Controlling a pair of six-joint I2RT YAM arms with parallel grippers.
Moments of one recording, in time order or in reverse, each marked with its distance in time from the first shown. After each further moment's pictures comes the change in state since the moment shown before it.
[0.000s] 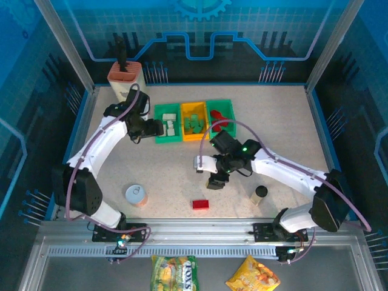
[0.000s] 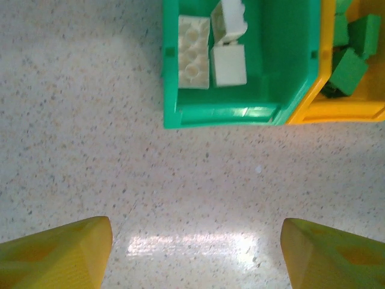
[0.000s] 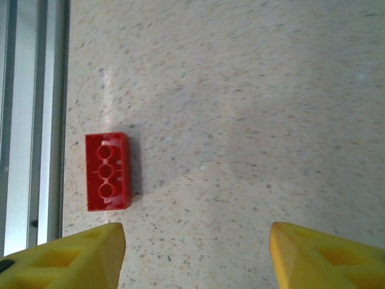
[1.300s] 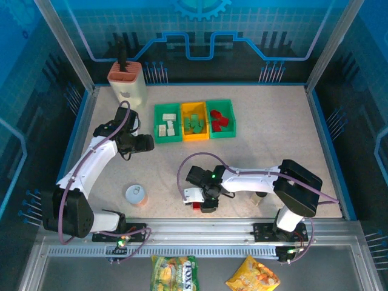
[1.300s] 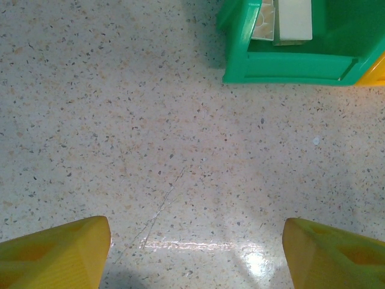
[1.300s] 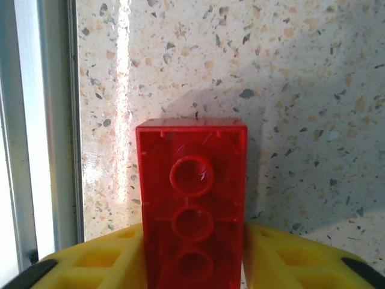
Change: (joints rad) left arm 0.072 -0.196 -0.280 0.090 -0.016 0.055; right arm 0.288 0.246 -0.115 0.122 0.190 0.175
